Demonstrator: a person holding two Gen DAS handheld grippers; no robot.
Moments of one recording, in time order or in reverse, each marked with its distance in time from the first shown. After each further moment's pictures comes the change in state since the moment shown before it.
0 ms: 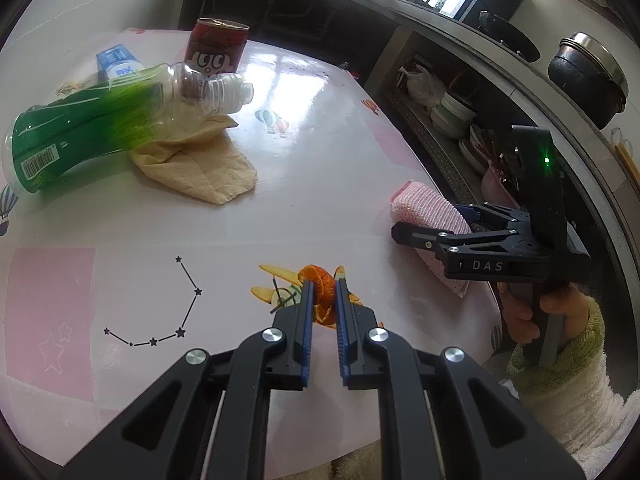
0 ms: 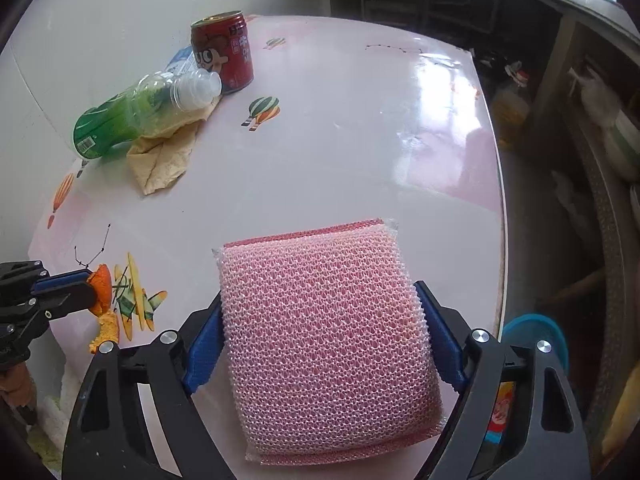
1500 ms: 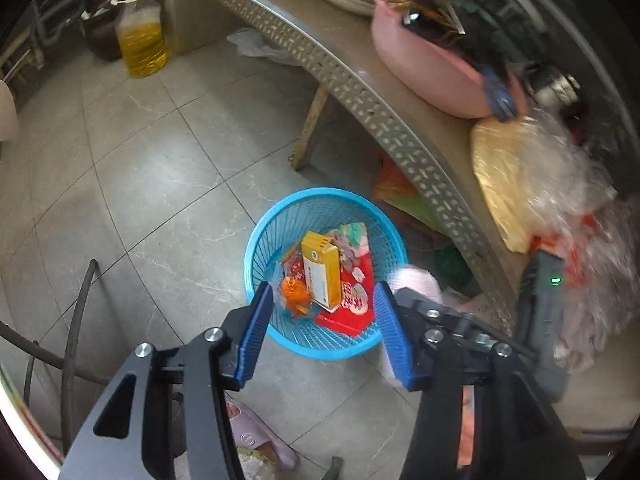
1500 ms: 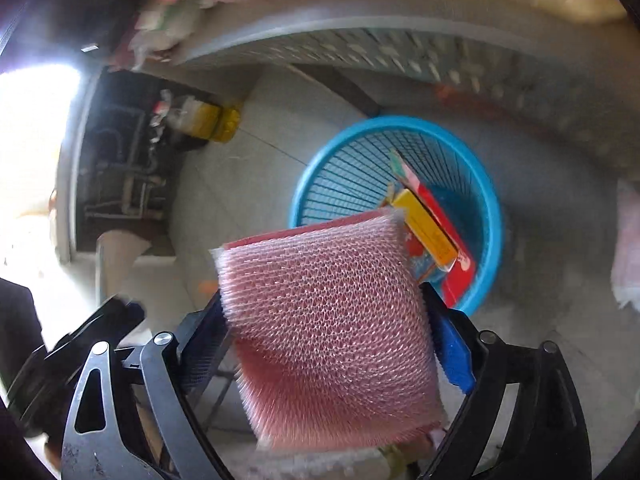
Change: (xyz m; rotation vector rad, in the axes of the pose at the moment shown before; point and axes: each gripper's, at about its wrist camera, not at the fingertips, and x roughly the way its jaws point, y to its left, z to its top) left arm 0.332 -0.336 0.089 0.436 0.490 -0.111; right arm 0.028 -0.353 -0.224 1.385 -0.151 0.096
